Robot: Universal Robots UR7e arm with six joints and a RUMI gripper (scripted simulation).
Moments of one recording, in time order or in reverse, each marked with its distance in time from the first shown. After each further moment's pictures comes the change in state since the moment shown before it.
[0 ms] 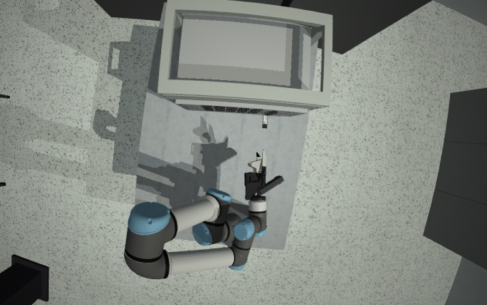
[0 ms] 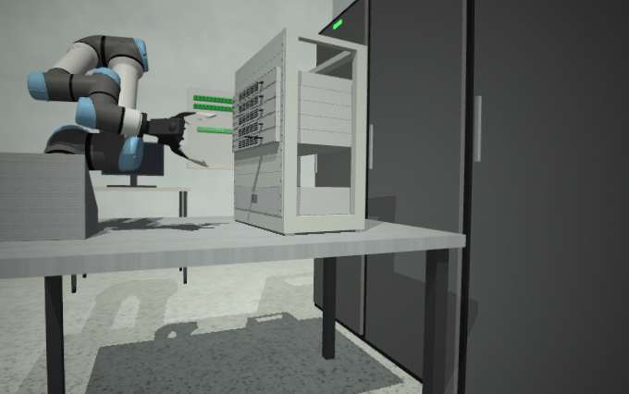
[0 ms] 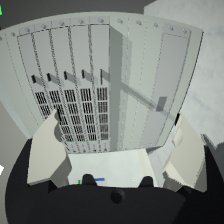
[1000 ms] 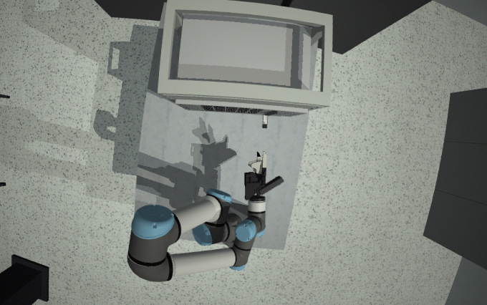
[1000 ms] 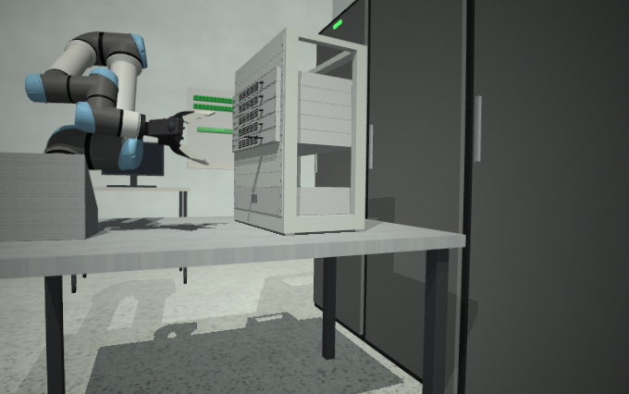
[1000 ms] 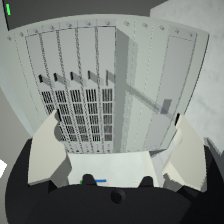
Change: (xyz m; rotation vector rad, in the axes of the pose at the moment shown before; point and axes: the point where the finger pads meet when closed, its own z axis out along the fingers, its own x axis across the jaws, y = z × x) arm -0.006 -0.001 -0.002 0.016 -0.051 -0.003
